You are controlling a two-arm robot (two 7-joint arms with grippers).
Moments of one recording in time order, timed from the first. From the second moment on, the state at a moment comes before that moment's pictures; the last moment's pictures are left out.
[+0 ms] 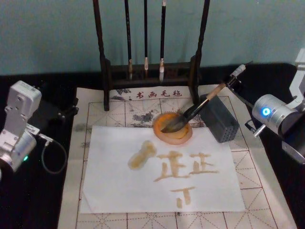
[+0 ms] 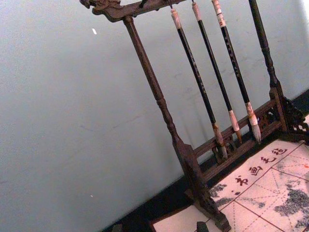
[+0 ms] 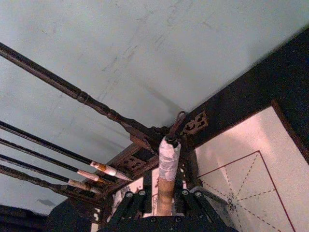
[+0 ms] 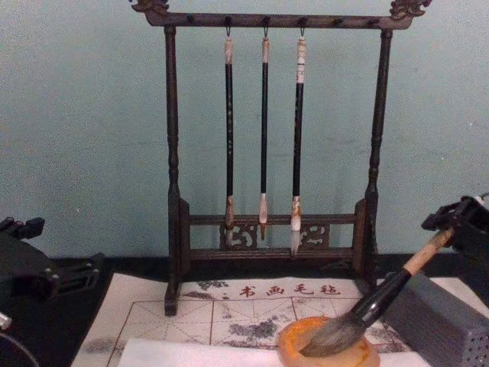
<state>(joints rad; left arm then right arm) -0.20 0.60 0.45 -1.41 -0.25 -0.12 0.03 0.37 0.44 -0.41 -1.36 1.40 0.23 -0.12</state>
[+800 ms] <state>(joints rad) -0.20 0.60 0.45 -1.41 -0.25 -0.12 0.03 0.37 0.44 -0.40 -1.36 1.40 0.23 -0.12</state>
